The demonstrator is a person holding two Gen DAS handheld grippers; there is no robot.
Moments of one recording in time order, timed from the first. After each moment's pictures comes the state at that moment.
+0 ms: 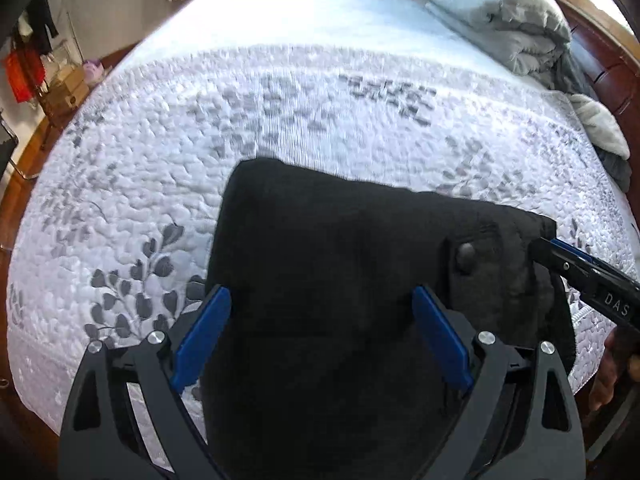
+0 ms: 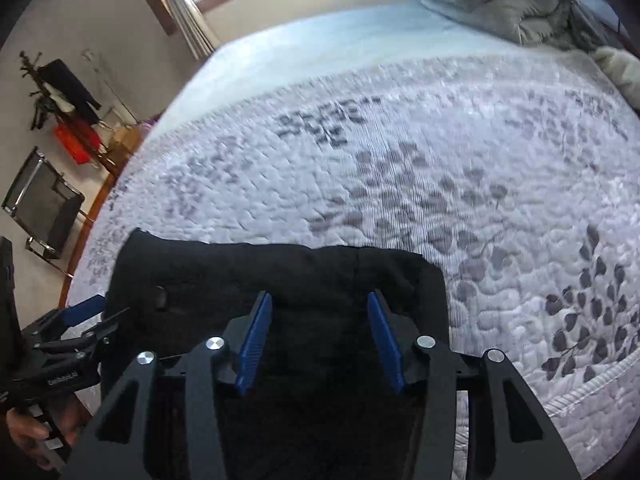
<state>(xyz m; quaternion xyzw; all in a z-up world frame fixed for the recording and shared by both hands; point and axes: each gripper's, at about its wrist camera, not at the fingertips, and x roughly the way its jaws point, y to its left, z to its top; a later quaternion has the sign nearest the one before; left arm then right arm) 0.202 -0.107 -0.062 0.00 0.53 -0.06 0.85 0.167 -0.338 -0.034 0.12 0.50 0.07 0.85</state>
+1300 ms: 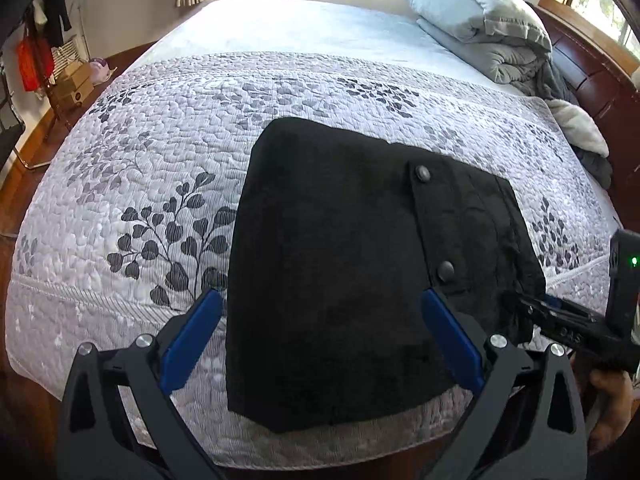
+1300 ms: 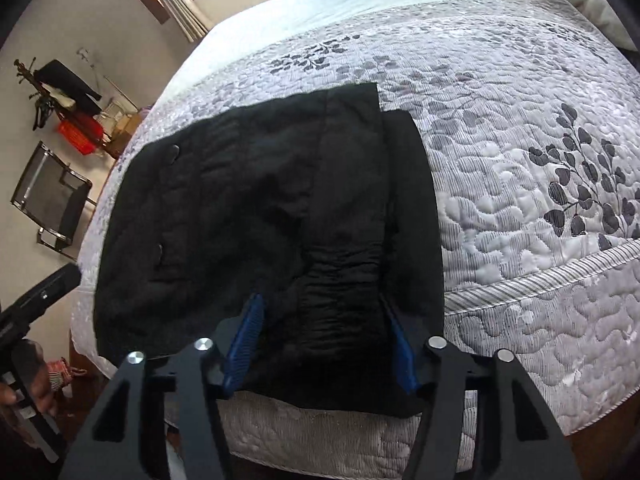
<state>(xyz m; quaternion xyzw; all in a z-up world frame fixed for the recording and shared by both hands) 0.101 -0.081 -0.040 -0.02 0.50 -0.07 0.86 0.070 -0.349 -0.070 0.15 0.53 0.07 0.83</state>
